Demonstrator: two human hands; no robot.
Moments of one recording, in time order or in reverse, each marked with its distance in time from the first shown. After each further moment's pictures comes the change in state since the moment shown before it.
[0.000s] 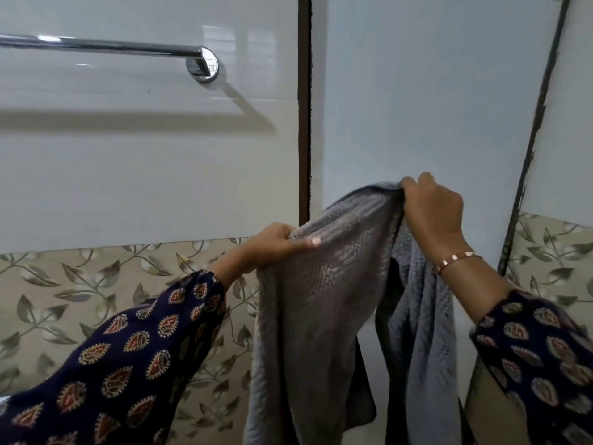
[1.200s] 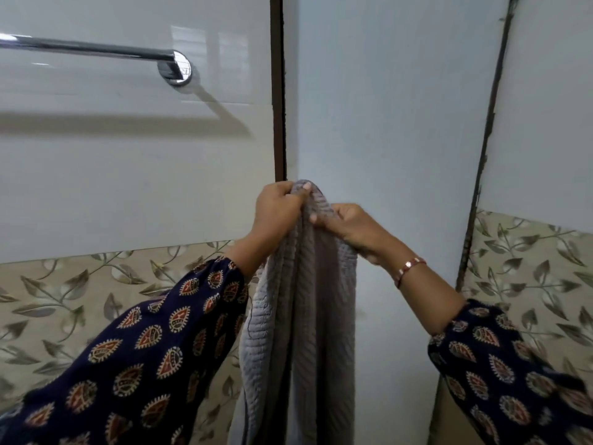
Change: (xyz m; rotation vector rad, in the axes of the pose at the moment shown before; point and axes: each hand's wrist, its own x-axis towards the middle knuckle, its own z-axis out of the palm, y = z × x) left_hand 0.008 0.060 0.018 -0.335 0.494 0.242; right_hand -0.022 -0.048 -0.019 1.433 -0.716 0.270
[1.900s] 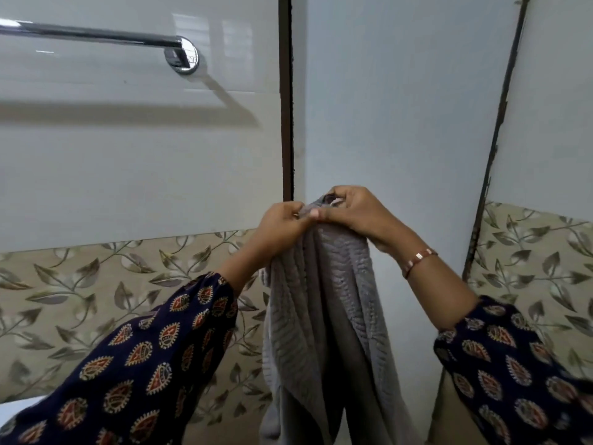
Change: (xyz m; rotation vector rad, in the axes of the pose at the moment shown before) left_hand -0.020 -0.033 -0.014 0.081 -0.287 0.004; right_hand -0.008 -0.018 0.011 -0.130 0.028 -0.106
